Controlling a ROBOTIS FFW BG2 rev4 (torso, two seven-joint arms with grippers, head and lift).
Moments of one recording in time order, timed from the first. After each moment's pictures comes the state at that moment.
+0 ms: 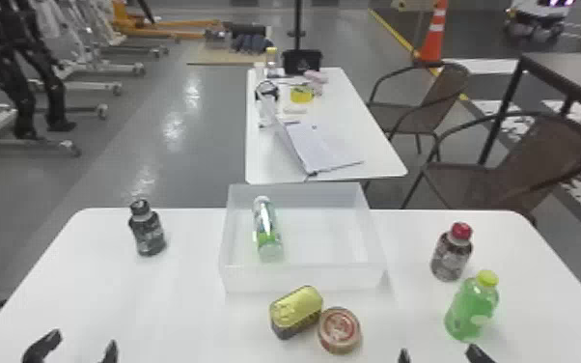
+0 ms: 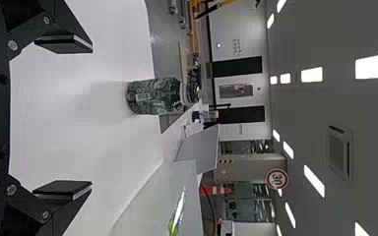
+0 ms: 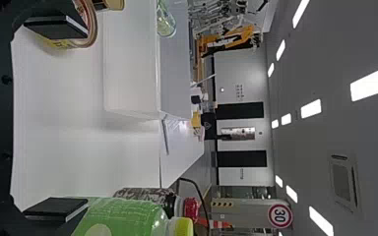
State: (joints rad) left arm 0.35 0.00 0.39 -1.58 0.01 -0.27 -0.49; right arm 0.44 -0.10 0.08 -1.67 -0.10 -0.27 0.05
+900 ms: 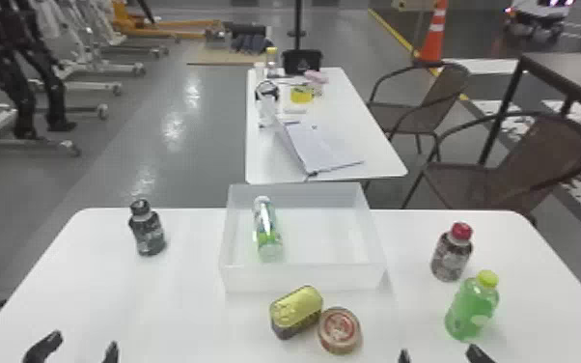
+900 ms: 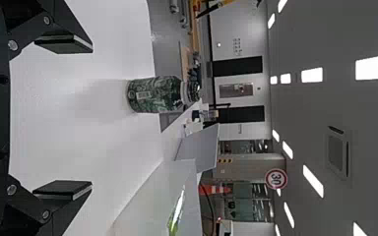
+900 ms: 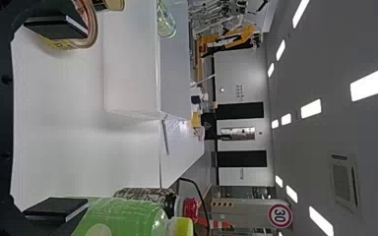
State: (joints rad) left arm 0.35 0.00 0.39 -1.58 0.02 -0.27 -0.49; right arm 0.44 -0.10 0.08 -1.68 -0.10 -0.27 0.05
